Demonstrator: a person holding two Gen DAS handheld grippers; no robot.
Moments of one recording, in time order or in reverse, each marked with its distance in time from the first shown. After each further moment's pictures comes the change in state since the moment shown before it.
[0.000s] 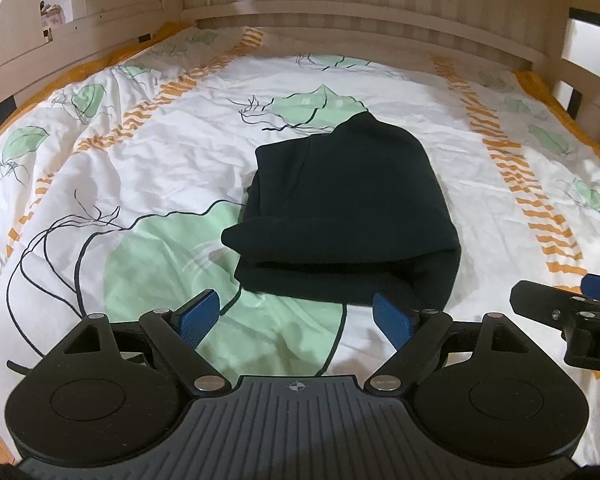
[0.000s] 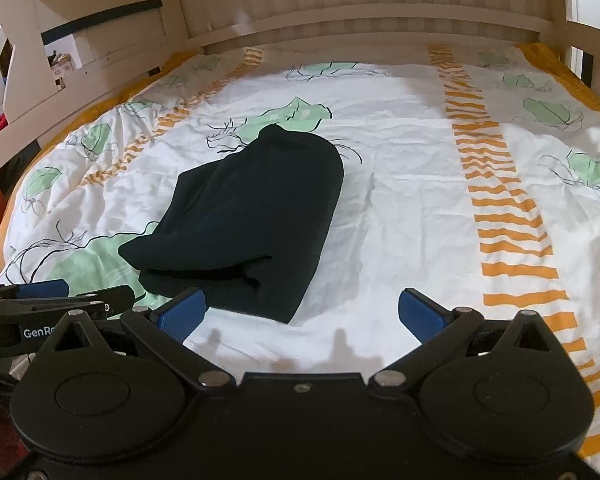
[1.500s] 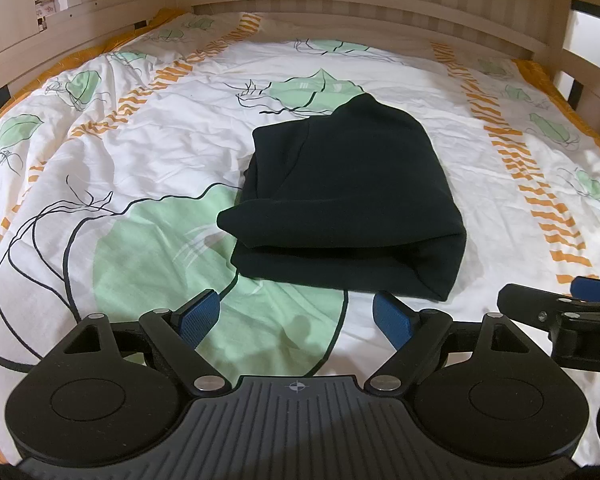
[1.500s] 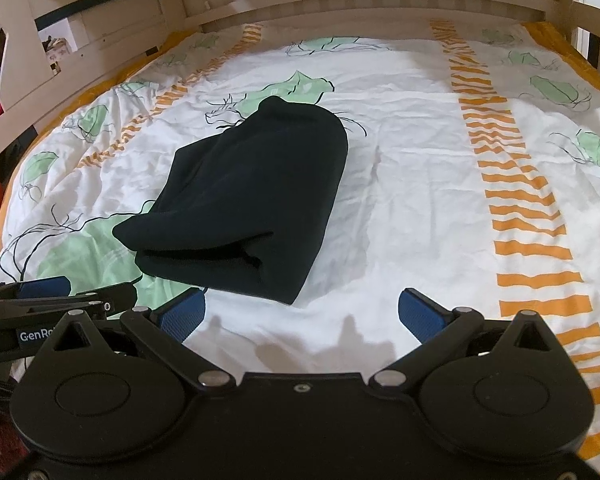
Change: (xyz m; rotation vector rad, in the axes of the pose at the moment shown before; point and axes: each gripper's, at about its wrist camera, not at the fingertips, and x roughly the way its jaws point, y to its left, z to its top) left arm 0.010 0.001 -0.004 -0.002 0.040 -0.007; right arm 0.017 0.004 -0.003 0.013 0.070 0.004
